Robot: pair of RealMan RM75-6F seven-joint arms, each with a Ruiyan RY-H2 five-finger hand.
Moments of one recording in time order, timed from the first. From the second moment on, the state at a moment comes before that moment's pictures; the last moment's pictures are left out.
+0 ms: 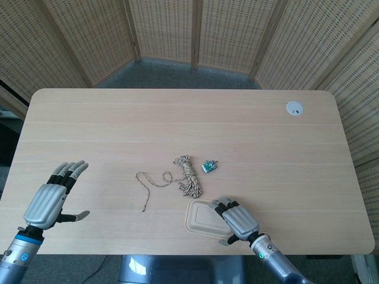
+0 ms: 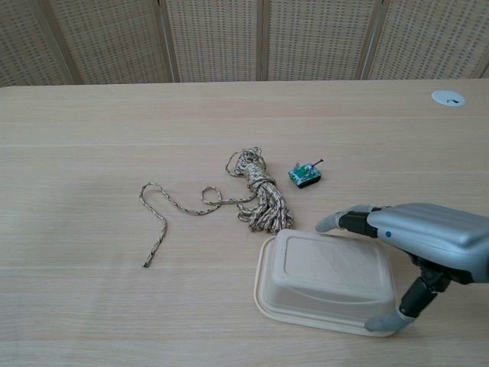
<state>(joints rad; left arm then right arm) -0.23 -1.00 -0.01 -2.07 1.48 1.31 0.14 0.49 -1.49 -0.04 -1.79 -1.26 0.96 -0.43</state>
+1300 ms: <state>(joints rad) -0.22 -0.99 -0.01 -2.06 1.47 1.31 0.13 0.59 -1.66 0.06 -1.51 -1.17 0.87 -0.30</state>
